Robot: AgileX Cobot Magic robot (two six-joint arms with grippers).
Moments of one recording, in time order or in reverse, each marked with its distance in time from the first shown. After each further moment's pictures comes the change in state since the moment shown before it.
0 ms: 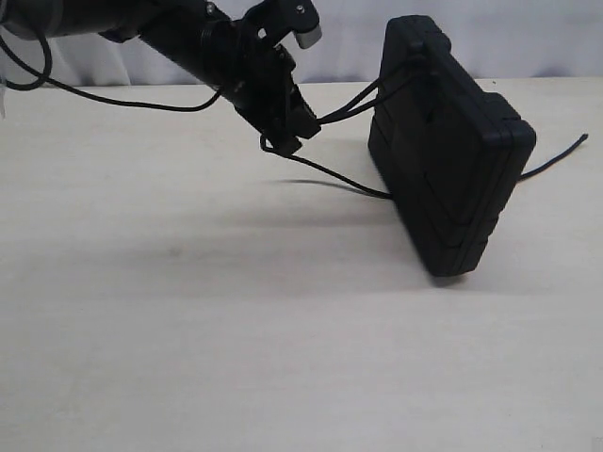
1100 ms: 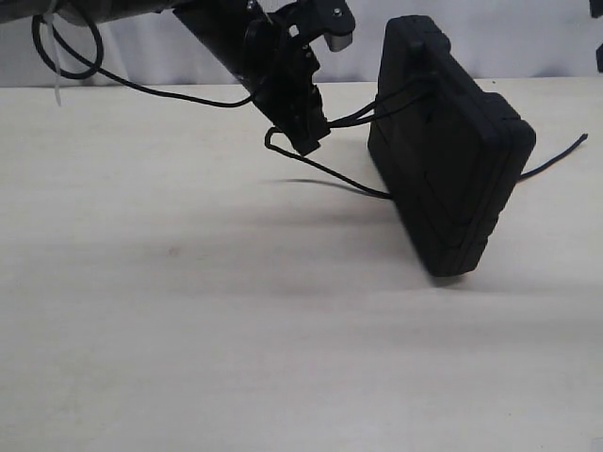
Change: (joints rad) left arm -0.075 0.070 -0.183 0.259 0.125 -0.226; right arm -0.258 0.795 -0.644 0.115 0.817 -0.153
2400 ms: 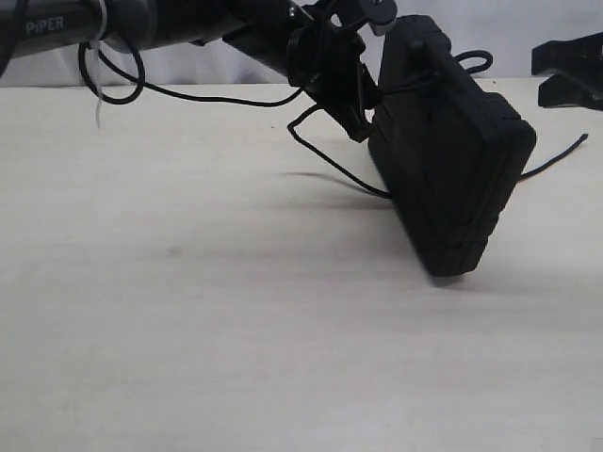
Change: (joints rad) left arm -0.065 0.055 -0.015 -0.178 -0.312 0.141; right arm 0.000 -0.003 0.288 0.240 -0.389 -0.186
